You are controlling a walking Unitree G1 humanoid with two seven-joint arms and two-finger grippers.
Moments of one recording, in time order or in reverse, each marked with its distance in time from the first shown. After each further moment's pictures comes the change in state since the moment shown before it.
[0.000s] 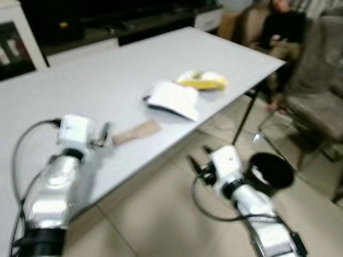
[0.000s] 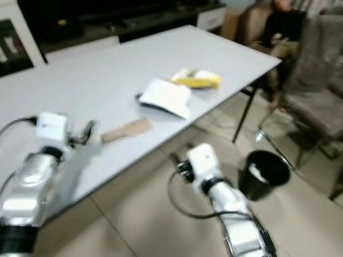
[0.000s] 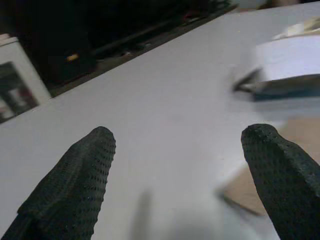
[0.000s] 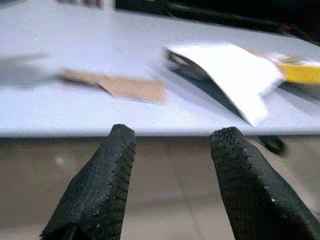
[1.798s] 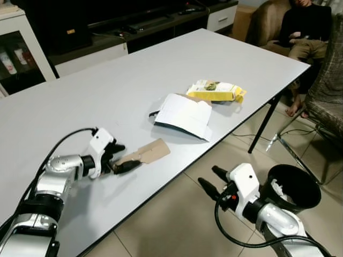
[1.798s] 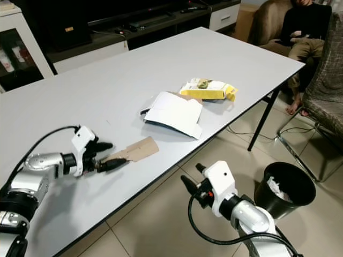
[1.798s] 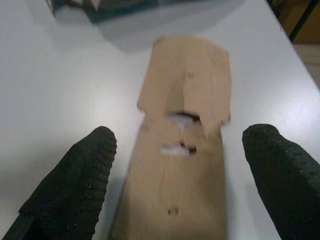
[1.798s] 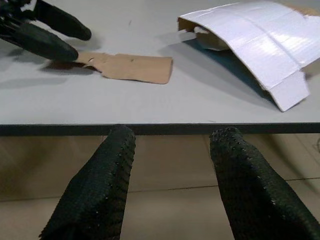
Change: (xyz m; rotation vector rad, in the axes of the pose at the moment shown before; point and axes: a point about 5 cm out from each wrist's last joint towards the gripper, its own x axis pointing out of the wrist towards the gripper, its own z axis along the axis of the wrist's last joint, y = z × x) left arm 0.017 -0.018 -0.047 -0.093 0.303 -0.846; right arm -0.051 -0.009 -0.012 0.059 0.136 0.136
